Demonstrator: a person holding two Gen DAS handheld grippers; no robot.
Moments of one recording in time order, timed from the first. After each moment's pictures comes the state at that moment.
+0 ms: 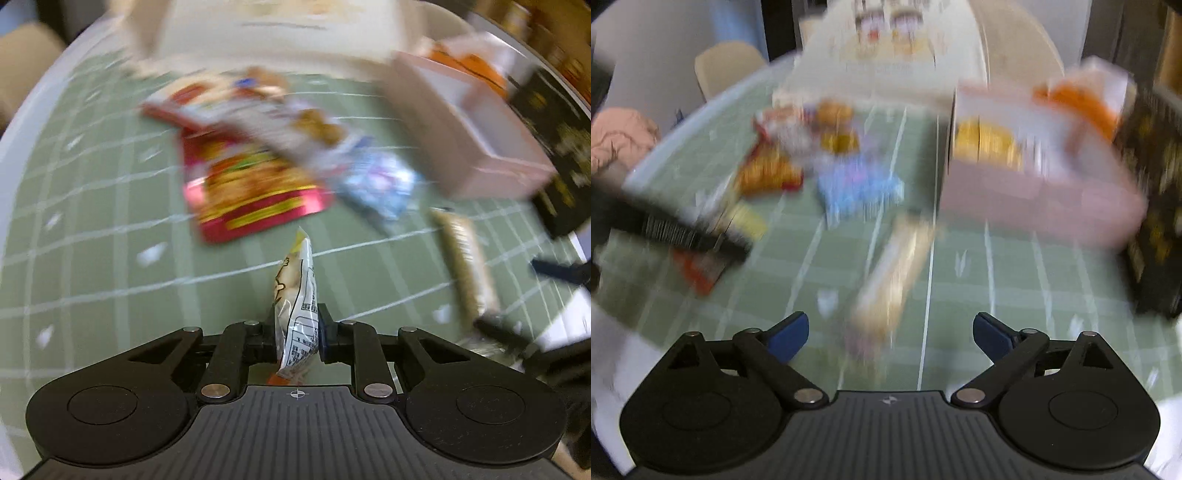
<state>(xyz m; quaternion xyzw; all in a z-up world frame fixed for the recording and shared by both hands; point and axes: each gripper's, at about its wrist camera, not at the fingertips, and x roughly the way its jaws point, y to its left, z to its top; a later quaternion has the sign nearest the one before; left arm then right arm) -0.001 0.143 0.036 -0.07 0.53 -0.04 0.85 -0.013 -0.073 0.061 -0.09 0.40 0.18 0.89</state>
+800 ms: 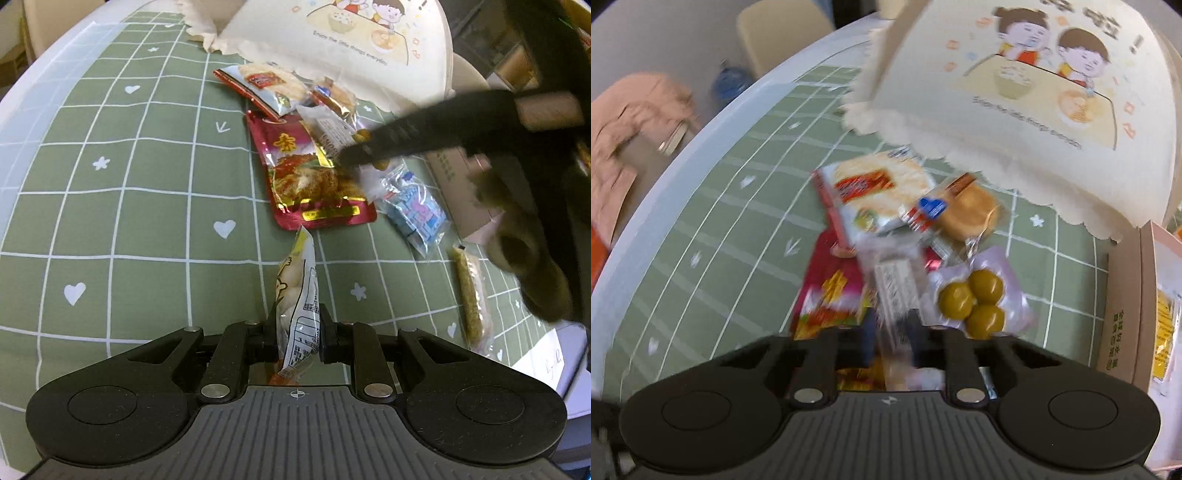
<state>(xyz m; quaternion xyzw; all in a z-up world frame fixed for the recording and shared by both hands) -0.023 0.206 0.028 -0.18 0.50 -0.06 0.84 0.126 0.086 0.062 -0.15 0.49 0.28 0.81</state>
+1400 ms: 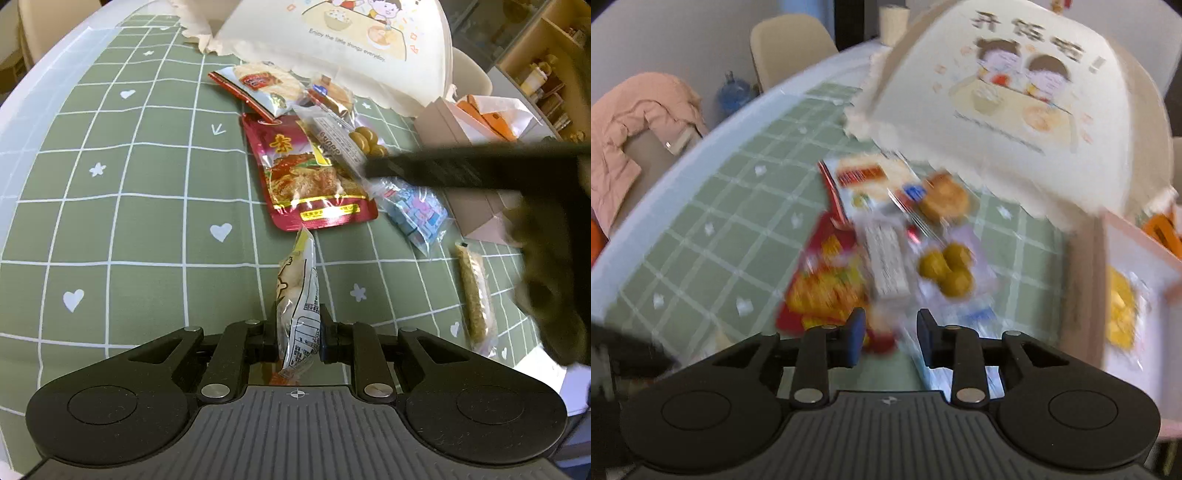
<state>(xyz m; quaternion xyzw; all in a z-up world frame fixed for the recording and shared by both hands) -0.019 0.203 0.031 -0.17 0.51 -0.06 0.84 0.099 0.078 0.075 -0.15 0.44 0.27 0.84</state>
